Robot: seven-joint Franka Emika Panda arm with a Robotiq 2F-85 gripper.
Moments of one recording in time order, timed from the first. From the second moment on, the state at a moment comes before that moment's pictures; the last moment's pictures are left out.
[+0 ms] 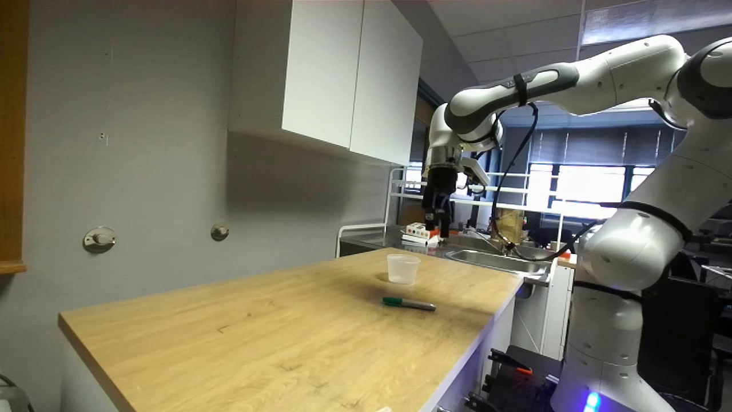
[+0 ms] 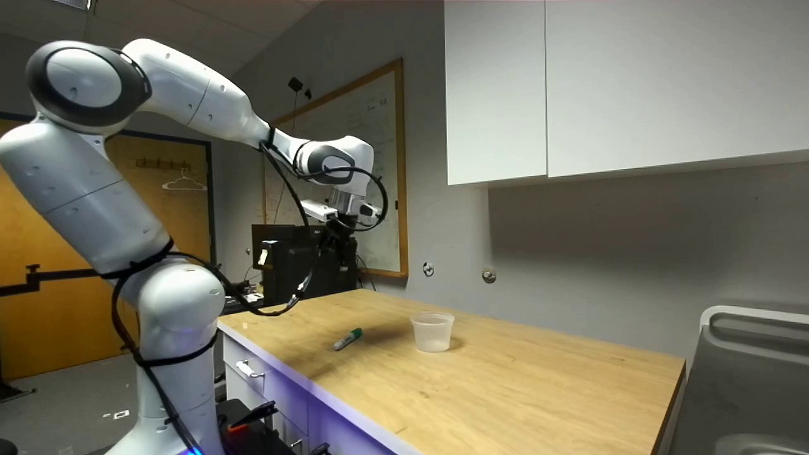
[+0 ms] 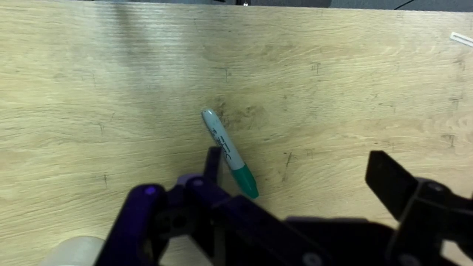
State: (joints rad) arm 0.04 -0.57 -0.08 -2.48 0.21 1.79 -0.04
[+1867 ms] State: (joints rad) arm 0.06 -0.02 0.01 -2.41 0.05 2.00 -0.23
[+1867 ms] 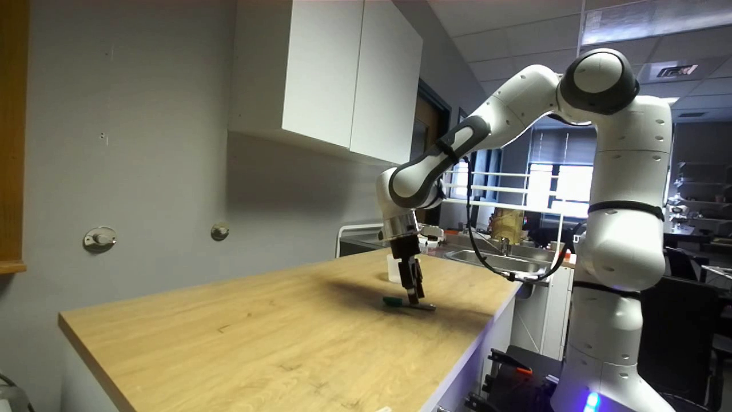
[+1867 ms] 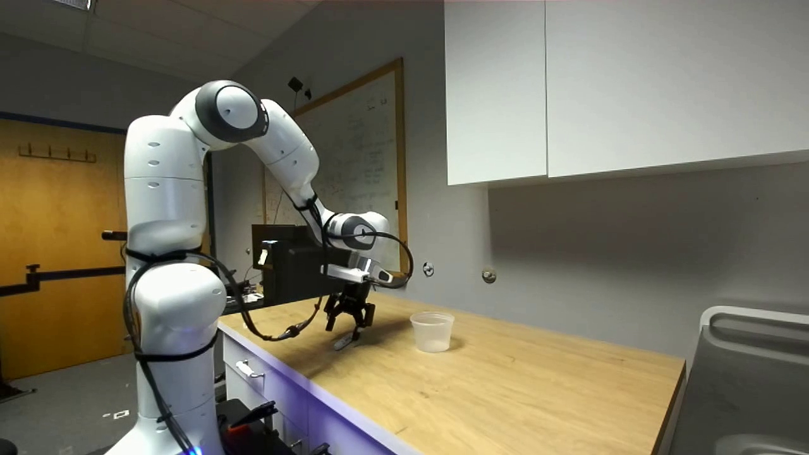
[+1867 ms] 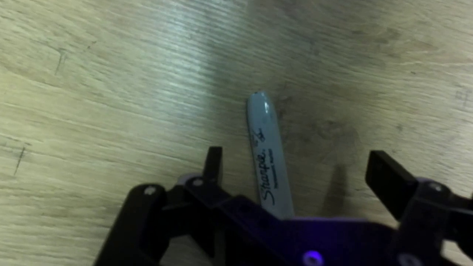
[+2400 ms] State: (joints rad) arm 0.06 0.04 0.02 -2.35 0.03 2.00 -0.23
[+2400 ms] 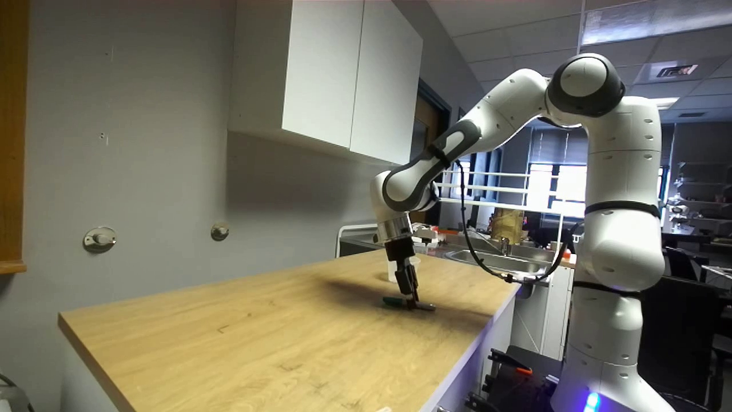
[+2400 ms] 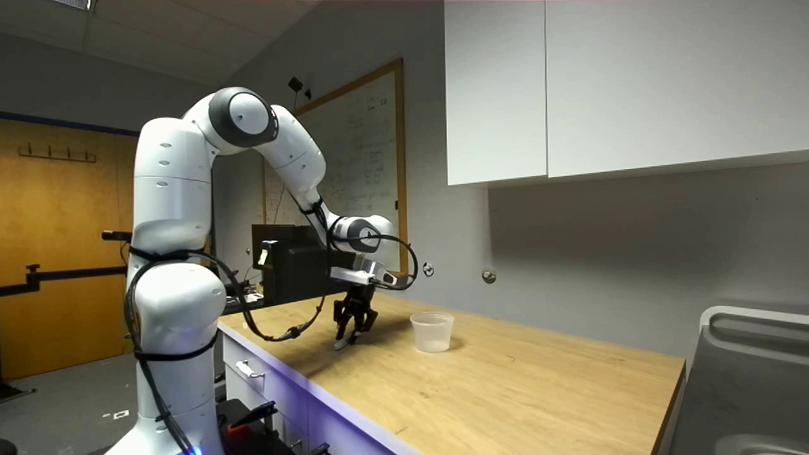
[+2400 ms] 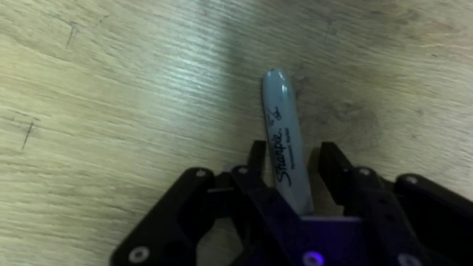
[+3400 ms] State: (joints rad) arm 0.07 -0.07 0.05 -2.29 -0.04 2.00 0.18
